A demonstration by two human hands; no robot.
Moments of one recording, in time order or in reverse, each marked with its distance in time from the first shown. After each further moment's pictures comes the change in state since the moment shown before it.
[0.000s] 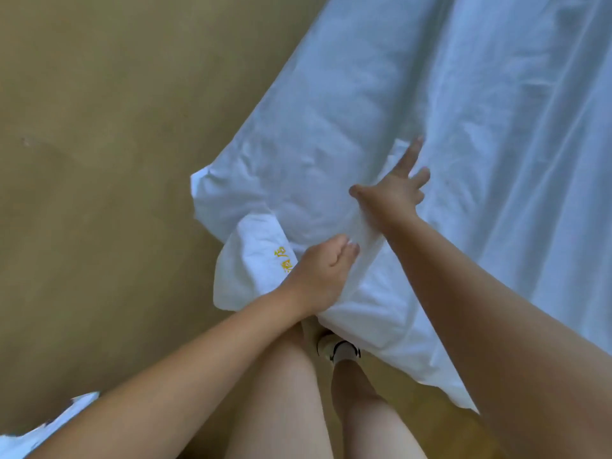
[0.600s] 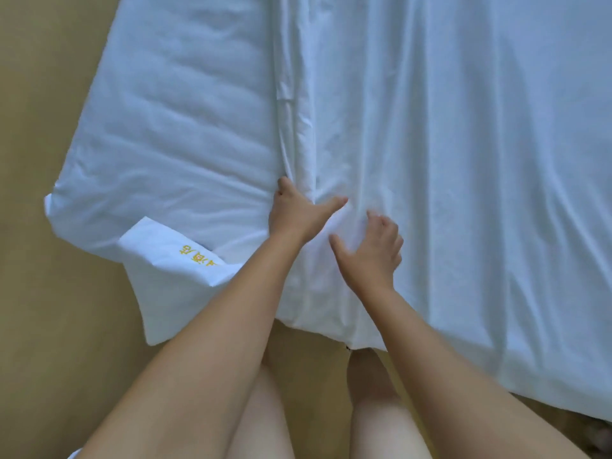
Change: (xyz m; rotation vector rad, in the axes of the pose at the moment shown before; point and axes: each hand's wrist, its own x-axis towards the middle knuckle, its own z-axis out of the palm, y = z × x) left_hand 0.096 0.028 0.195 0.308 0.220 -0.222; right_hand -0.012 0.263 -0.048 0.061 0.118 -0.015
